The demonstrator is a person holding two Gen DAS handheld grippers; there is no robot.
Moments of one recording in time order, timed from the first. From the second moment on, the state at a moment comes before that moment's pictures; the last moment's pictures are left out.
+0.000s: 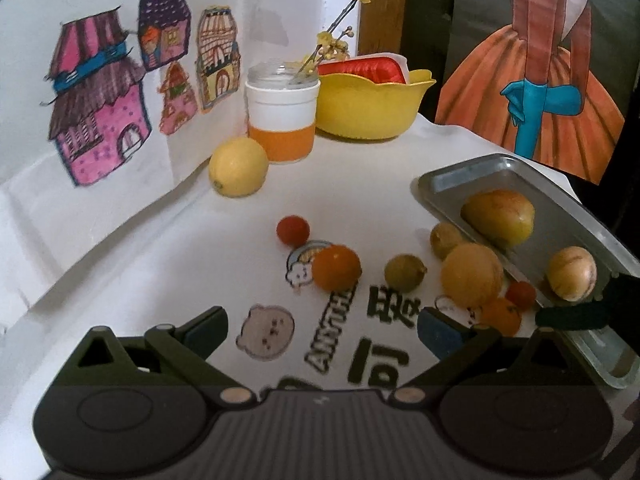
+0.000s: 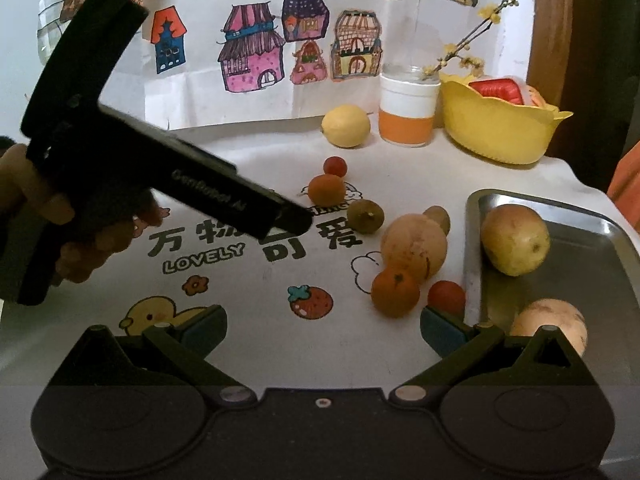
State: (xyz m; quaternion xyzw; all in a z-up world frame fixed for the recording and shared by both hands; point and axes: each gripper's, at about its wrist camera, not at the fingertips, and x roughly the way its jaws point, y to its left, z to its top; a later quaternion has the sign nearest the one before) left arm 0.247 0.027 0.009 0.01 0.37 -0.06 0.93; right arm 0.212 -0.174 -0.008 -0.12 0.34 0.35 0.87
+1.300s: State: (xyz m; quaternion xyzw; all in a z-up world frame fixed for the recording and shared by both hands) left arm 0.282 0.021 -0.005 0.03 0.35 -0.11 0.93; right arm 0.235 -0.170 -0.010 -0.11 0.33 0.32 0.88
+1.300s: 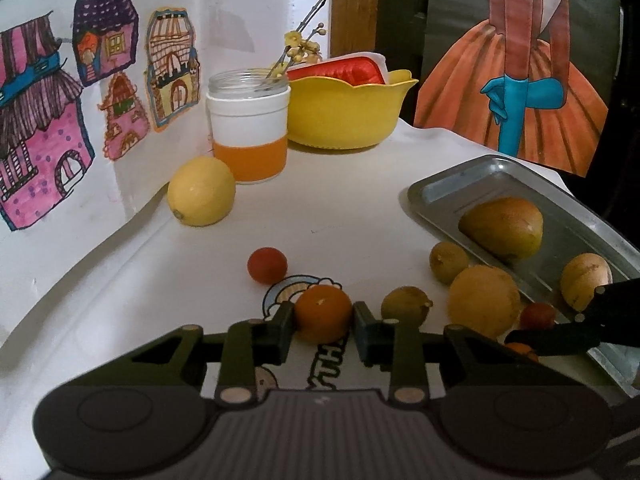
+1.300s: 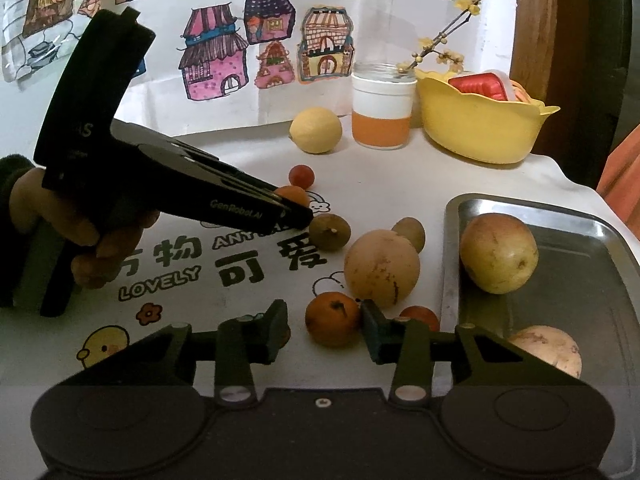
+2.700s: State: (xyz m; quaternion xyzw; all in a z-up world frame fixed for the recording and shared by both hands) left arm 0.206 -0.007 0.003 0.00 0.37 -0.13 0.92; right arm 0.193 -0.197 -0.010 -0.09 0.32 0.32 0.89
